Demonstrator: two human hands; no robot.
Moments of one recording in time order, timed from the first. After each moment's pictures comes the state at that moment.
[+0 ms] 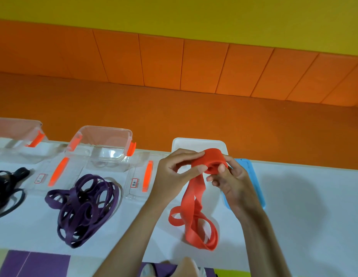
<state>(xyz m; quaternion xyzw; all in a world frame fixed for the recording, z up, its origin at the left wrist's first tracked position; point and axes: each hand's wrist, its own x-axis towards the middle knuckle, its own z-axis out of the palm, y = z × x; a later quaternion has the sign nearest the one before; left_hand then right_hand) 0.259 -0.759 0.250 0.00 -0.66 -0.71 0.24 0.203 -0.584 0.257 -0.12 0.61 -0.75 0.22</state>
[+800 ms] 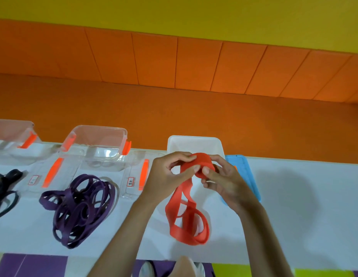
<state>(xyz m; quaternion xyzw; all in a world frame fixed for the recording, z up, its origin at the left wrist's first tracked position) 0.263 -0.765 0.238 0.01 -0.73 -0.66 0.20 0.193 -0.578 0.243 -0.12 0.61 -0.72 0.31</state>
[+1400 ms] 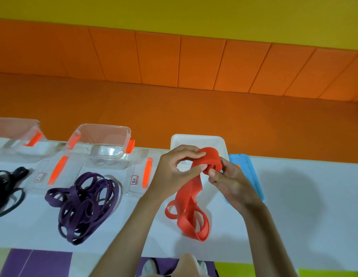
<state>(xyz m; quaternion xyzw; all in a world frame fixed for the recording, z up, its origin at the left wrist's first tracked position) 0.257 -0.766 0.239 -0.04 -0.72 -0.65 0.21 0.191 -0.574 0.230 -0.17 0.61 -0.72 0.28</state>
